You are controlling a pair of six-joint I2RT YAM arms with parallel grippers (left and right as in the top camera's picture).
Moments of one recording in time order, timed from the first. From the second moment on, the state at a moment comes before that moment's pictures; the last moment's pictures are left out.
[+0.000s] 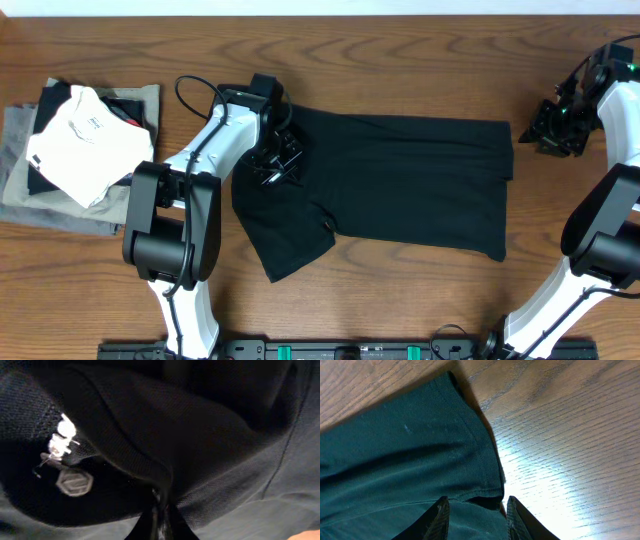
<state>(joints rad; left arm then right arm) -0.26 2.03 1.42 -0.97 0.38 -0.82 -0.34 2.06 1.71 -1.15 -0.21 0.17</state>
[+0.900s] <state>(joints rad) -0.28 1.85 1.42 -0.96 0.05 -0.56 -0.24 2.06 1.71 -1.09 -0.23 0.15</state>
